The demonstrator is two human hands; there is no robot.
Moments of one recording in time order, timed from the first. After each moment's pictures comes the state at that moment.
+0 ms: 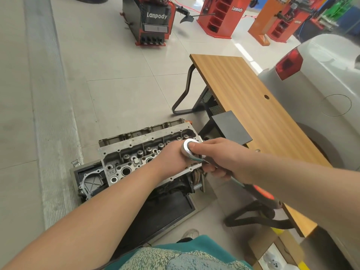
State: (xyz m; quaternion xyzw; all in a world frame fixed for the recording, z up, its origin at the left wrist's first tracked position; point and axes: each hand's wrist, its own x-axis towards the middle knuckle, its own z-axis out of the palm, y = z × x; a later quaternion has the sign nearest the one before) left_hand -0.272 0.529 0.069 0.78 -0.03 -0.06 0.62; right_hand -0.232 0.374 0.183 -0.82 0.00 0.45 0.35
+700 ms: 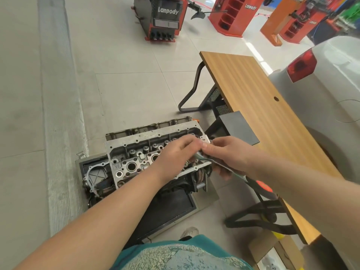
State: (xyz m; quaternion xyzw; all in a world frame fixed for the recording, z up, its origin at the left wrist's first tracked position) left_hand -0.299 0.537 0.077 0.67 0.00 -0.03 0.74; right_hand -0.213 0.361 0.164 -0.85 -0.11 0.40 0.31
